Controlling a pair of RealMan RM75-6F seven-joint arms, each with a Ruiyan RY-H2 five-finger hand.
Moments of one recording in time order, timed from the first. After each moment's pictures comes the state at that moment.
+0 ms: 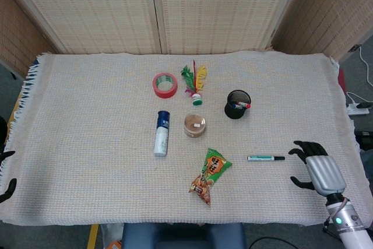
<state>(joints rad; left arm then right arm) -0.02 -0.94 -0.05 -1.73 1.42 1.48 -0.17 0.18 -1.04 0.04 -1.81 -1.41 1.23 -0.18</state>
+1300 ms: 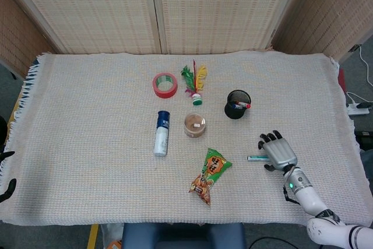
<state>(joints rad) -0.03 -0.94 -0.05 -1.72 1.40 1.45 -0.20 0.51 -1.35 0.06 -1.50 -1.11 0.89 -0.51</state>
